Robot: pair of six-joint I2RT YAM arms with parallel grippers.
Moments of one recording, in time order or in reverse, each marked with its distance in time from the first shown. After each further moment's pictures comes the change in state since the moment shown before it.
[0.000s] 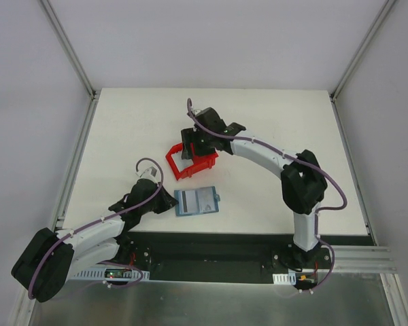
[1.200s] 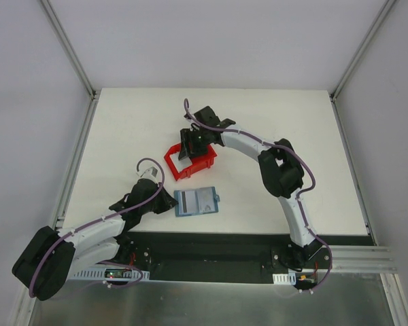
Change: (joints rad) left arm 0.000 0.014 0.001 0.001 0.001 0.023; right arm -0.087 0.328 0.245 -0.016 -0.279 -0.002
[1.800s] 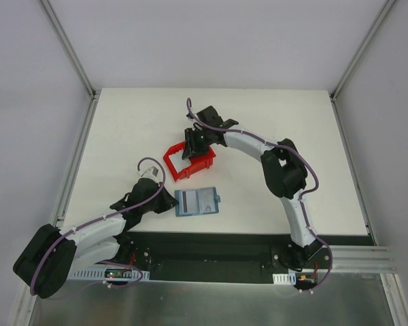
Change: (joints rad) left arm 0.000 0.024 0.008 0.012 0.007 0.002; right arm -0.015 -0.032 -0.058 0.042 -0.026 0.013
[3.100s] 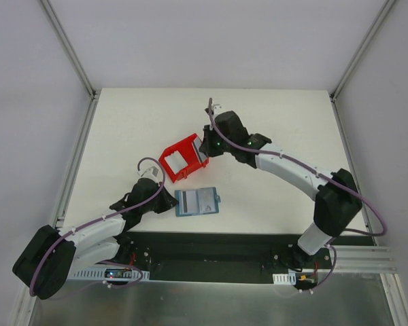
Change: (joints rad) left arm 0.000 -0.006 0.000 -0.001 0.003 0.003; right arm 0.060 -0.534 -0.383 0.129 0.366 -0.034
